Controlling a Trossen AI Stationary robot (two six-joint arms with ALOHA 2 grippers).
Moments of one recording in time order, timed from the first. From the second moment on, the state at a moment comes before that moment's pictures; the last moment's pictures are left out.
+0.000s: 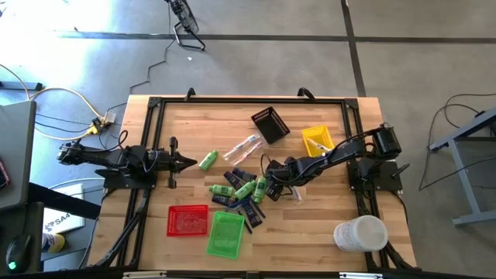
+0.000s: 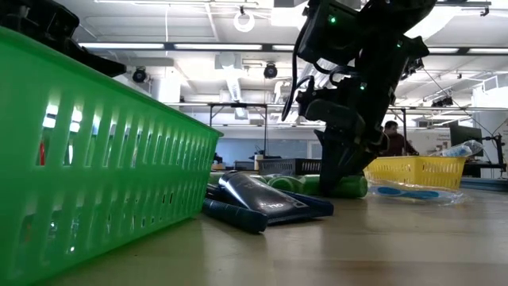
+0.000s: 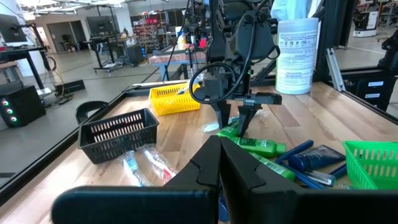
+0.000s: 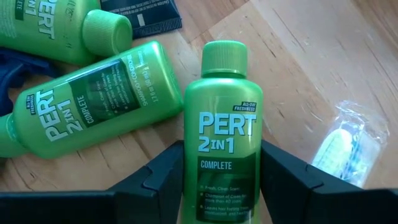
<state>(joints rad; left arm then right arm) -0.16 0.04 0.03 0.02 -0.24 0.09 0.15 1.80 0.97 -0.36 0.18 0.75</state>
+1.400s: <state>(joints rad) -0.16 0.04 0.03 0.02 -0.24 0.07 -0.03 1.41 0.97 -0.27 0.47 0.52</state>
